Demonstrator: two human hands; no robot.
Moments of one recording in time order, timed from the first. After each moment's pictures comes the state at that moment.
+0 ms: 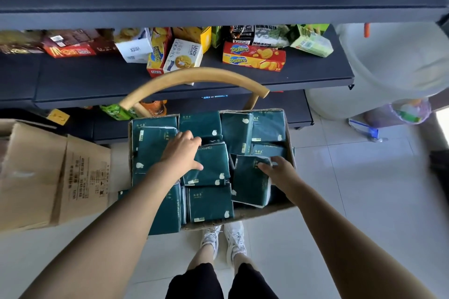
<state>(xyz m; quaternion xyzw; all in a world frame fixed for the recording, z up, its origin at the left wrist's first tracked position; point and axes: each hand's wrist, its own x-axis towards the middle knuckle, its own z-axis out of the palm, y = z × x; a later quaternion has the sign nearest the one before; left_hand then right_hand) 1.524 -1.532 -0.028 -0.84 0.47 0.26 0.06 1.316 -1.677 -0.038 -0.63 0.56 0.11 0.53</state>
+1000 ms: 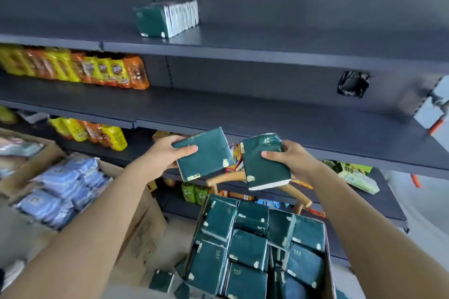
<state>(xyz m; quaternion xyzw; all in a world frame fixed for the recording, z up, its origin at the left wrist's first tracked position) 1.561 -1.390 0.252 -0.78 0.09 0.21 -0.58 1.443 -1.666 0.234 -0.71 0.20 0.01 0.68</state>
